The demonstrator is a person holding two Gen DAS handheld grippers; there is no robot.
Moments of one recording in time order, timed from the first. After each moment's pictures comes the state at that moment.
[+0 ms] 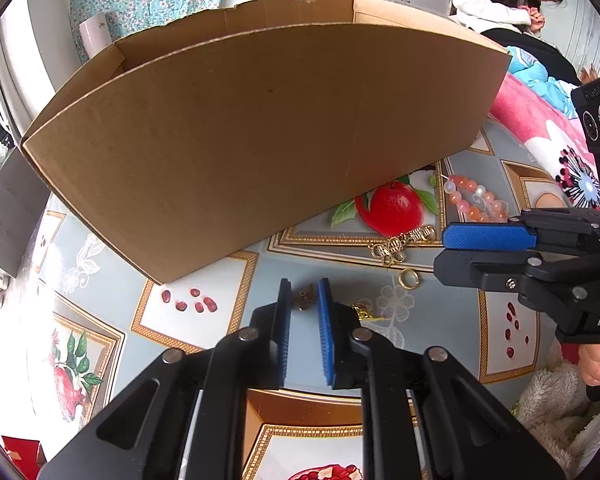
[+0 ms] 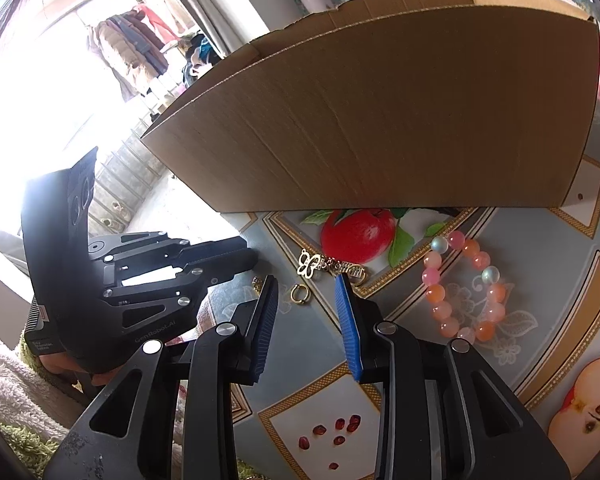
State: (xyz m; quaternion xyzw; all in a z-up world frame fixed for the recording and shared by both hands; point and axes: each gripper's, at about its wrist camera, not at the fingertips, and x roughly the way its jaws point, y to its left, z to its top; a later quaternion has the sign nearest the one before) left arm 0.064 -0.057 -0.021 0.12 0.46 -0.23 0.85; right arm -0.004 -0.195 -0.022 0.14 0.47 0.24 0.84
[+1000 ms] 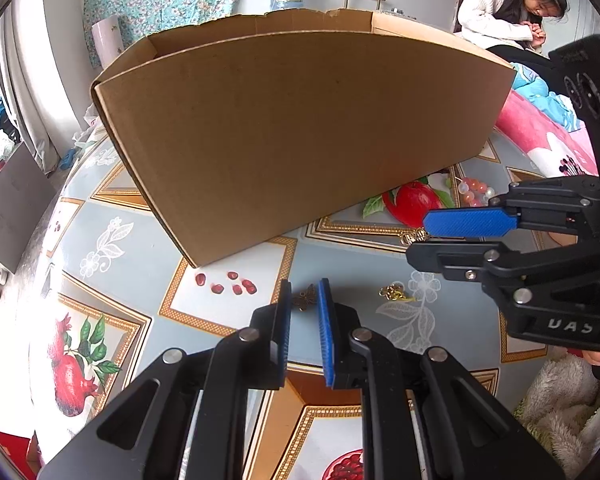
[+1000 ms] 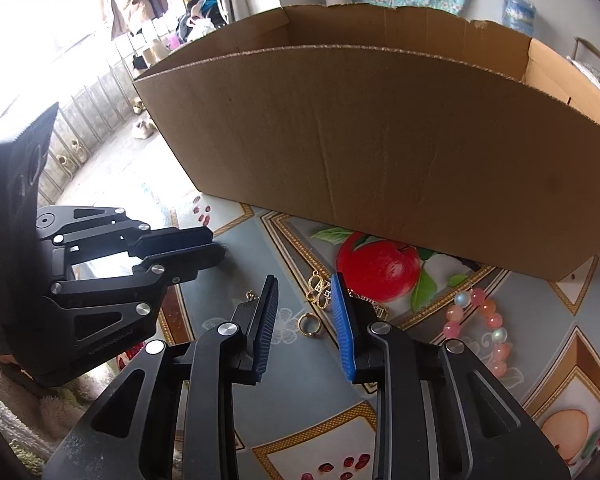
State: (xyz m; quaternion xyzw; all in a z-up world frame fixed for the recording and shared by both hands) left arm 0.055 -0.031 -0.023 0.11 0.44 -0.22 0.86; right arm 0.029 -0.117 -0.028 -0.01 0.49 0.19 0.85
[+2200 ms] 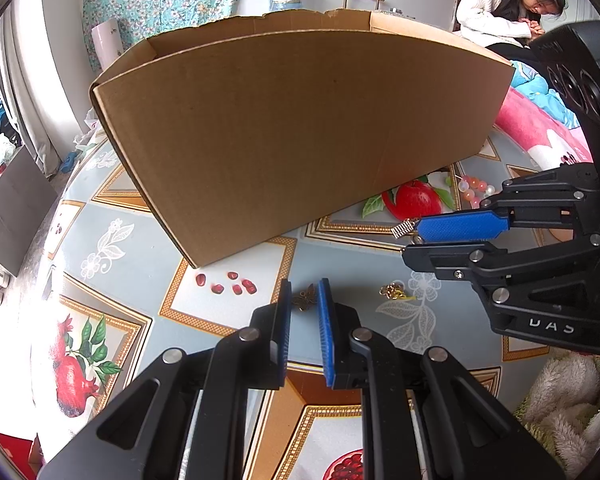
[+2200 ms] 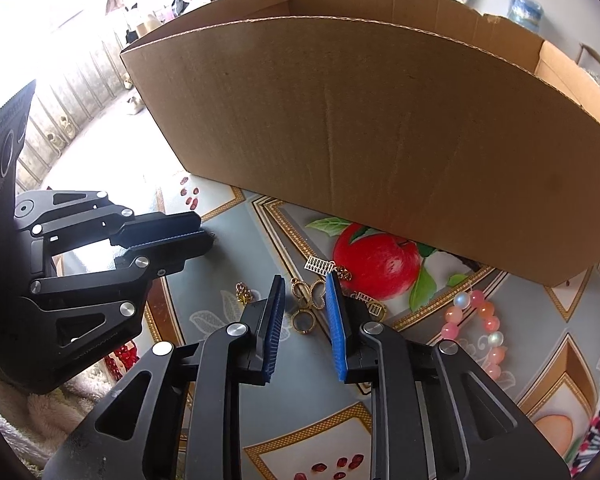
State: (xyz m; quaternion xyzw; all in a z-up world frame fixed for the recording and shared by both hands) left arm 0.055 -0.032 -0.023 0.11 0.43 -0.22 0.87; right arm 0.044 -0.073 -0.038 -0.06 0.51 0.18 0.84
